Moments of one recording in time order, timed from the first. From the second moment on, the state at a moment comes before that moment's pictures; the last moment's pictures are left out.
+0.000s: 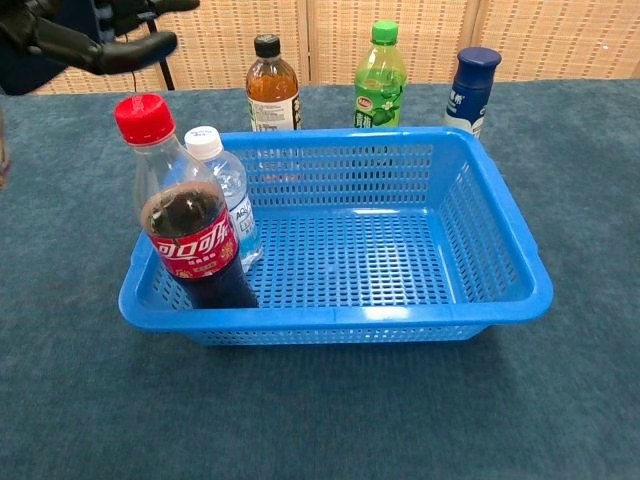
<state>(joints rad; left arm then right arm) -0.68 -1.39 -0.07 -1.45 1.70 1.34 -0.95 0.24 -1.14 0.05 -1.45 -1.55 1.36 0.36</state>
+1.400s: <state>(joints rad) -0.30 -1.00 -0.04 -1.61 1.42 1.40 -0.53 0.74 -1.54 0.14 -0.72 -1.55 0.93 1.28</state>
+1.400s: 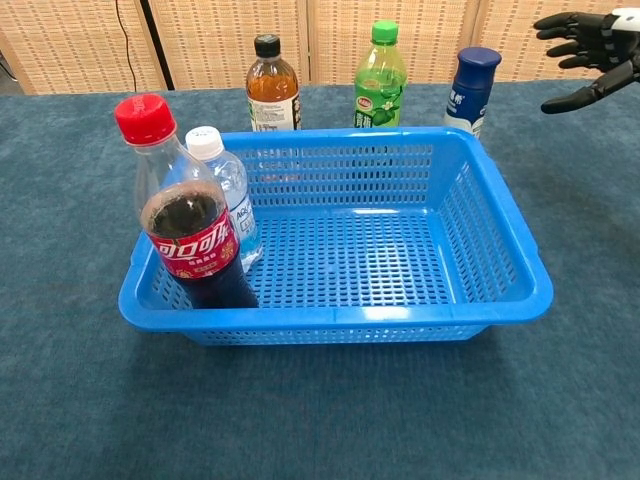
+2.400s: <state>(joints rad) -0.28 -1.01 -0.09 -1.57 1.40 1.34 -0.53 0.89 -1.80 0.08 -0.39 -1.55 0.78 1.51</state>
